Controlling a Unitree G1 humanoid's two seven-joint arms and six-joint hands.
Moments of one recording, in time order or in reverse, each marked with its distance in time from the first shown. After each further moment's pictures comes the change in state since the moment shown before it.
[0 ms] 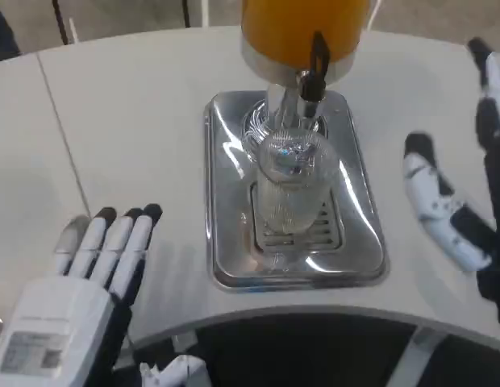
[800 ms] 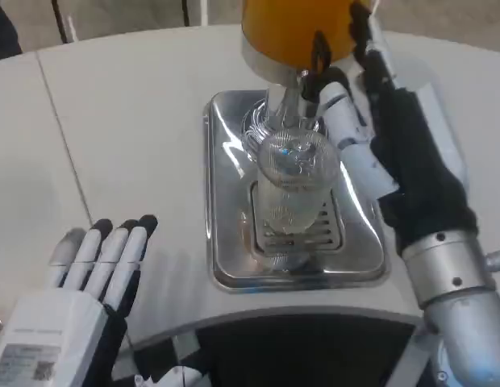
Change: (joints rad) left arm 0.045 -0.011 0.025 -0.015 -0.024 -0.037 -0.016; right arm -0.311 0.002 0.085 0.231 0.306 0.137 0.031
